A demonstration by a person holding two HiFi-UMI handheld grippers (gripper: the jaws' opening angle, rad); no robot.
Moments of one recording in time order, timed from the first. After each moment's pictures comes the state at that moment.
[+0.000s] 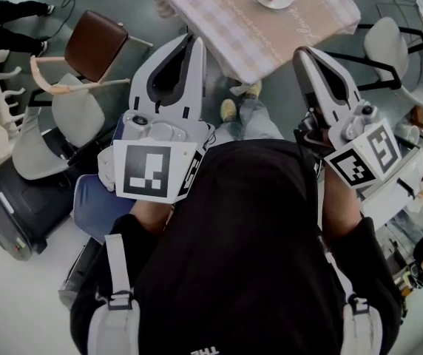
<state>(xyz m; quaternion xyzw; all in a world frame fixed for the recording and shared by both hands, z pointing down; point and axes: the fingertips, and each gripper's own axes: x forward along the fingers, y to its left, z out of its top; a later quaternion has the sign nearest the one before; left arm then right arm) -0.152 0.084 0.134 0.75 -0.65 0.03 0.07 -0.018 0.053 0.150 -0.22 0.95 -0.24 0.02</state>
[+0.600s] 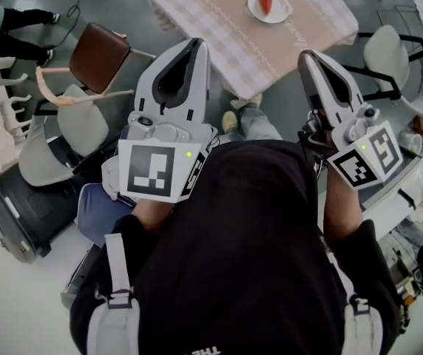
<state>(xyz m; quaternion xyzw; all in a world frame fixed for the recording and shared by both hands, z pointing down) -0.131 0.041 0.128 0.76 -0.65 0.03 0.07 0.007 0.009 0.146 -0.23 0.94 -0.23 0.03</state>
